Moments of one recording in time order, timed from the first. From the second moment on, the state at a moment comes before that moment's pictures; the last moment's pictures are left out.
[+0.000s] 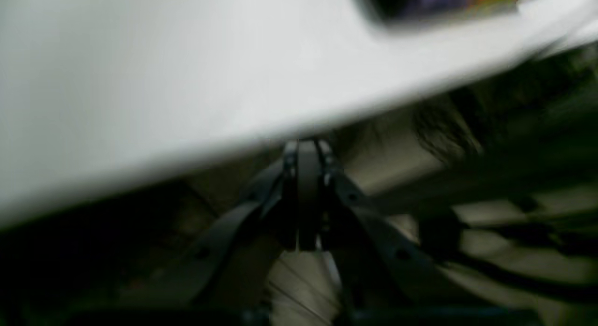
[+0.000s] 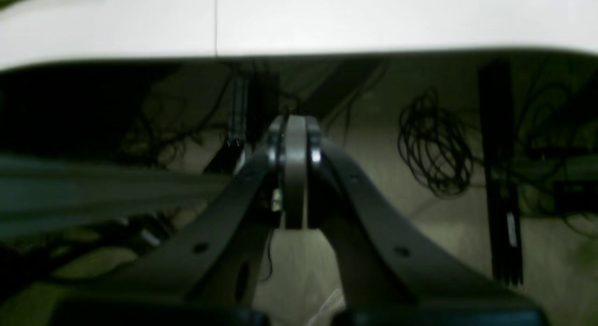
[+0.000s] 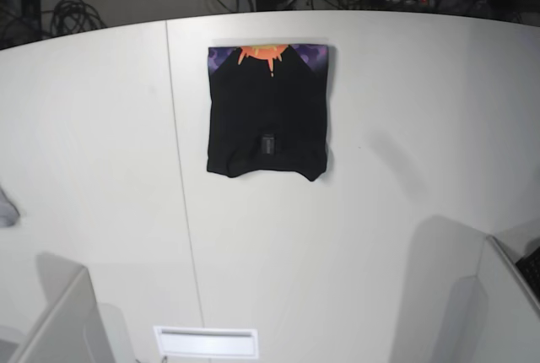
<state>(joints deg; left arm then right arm) 58.2 -21.3 -14.5 83.7 -8.7 -39.3 -25.4 -70.4 17.4 3.2 103.5 17.5 0.5 13.1</state>
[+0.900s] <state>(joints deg) 30.2 -16.2 -12.5 30.1 -9.6 -39.2 -25.8 -34.5 16.8 -18.8 45.6 17.5 0.7 -13.1</state>
